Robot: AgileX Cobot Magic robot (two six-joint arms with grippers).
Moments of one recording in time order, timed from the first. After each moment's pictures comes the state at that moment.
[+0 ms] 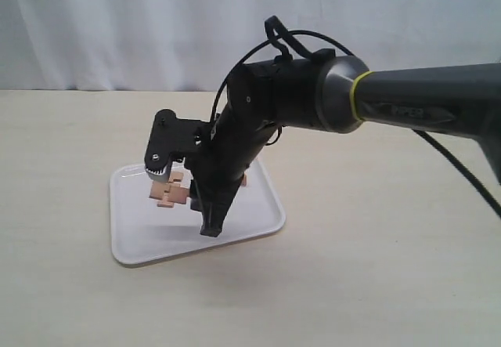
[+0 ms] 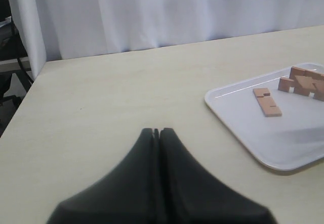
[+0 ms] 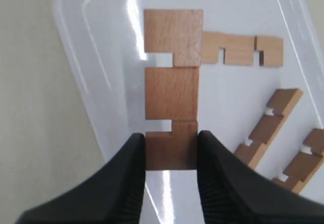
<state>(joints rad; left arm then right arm) 0.05 0.00 0.00 -0.33 0.34 0.45 0.50 2.10 -1.58 0.17 0.73 -0.94</state>
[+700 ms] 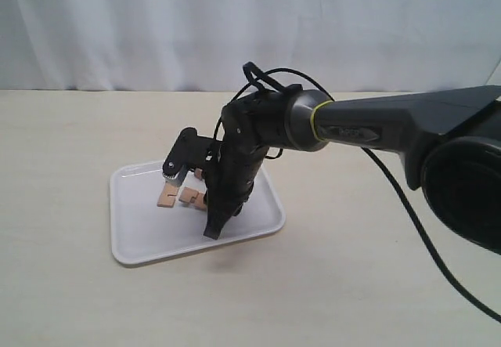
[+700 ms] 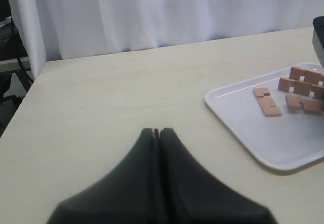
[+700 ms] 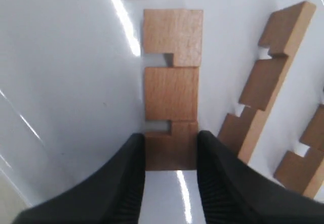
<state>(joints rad) 0.05 0.00 0.00 -0.33 0.34 0.45 0.47 2.29 -1.69 -0.01 0.73 -0.62</state>
